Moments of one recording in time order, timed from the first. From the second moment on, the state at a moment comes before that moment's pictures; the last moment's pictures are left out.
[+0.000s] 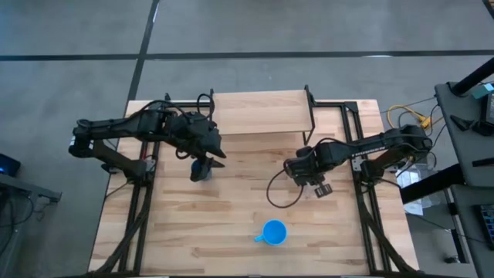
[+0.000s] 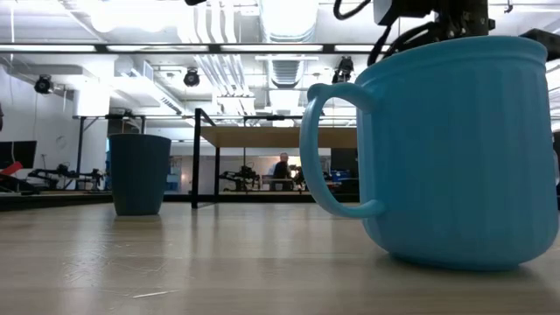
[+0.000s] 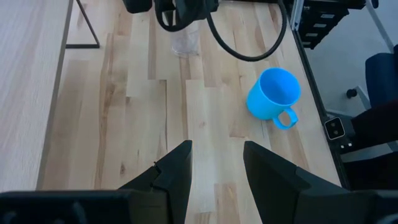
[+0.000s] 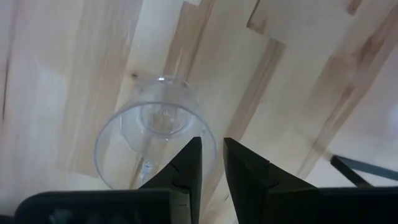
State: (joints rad) left arm 0.00 1.33 1.56 -0.98 0.15 -0.04; right arm 0.12 1.49 1.09 -1.16 0.05 -0.25
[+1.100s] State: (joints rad) left arm 0.00 1.33 1.56 -0.98 0.15 -0.04; right arm 0.12 1.49 0.98 -1.07 0.05 -0.26
